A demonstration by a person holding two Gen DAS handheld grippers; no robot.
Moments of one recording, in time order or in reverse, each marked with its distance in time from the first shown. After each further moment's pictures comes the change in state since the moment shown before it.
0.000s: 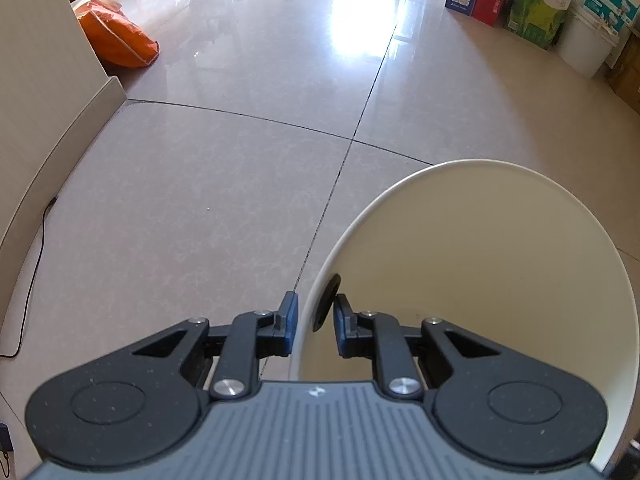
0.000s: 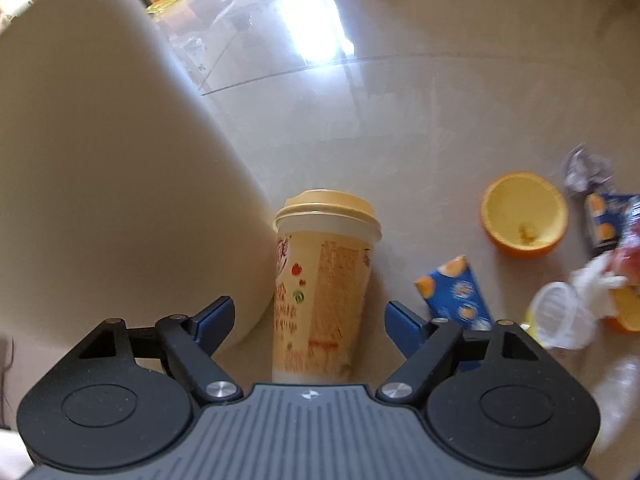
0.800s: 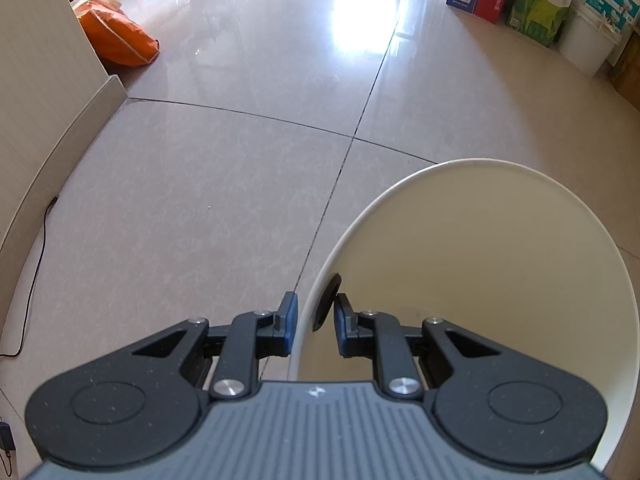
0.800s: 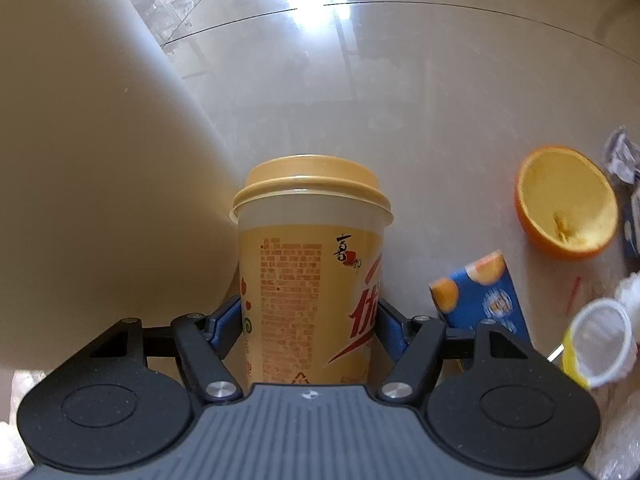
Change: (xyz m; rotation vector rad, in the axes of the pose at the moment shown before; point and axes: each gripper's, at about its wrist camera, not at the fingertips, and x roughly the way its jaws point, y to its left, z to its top) left arm 0.004 0.001 0.002 0.007 0.014 0.007; right arm 0.074 -0.001 0.003 -0.055 0.119 -0.073
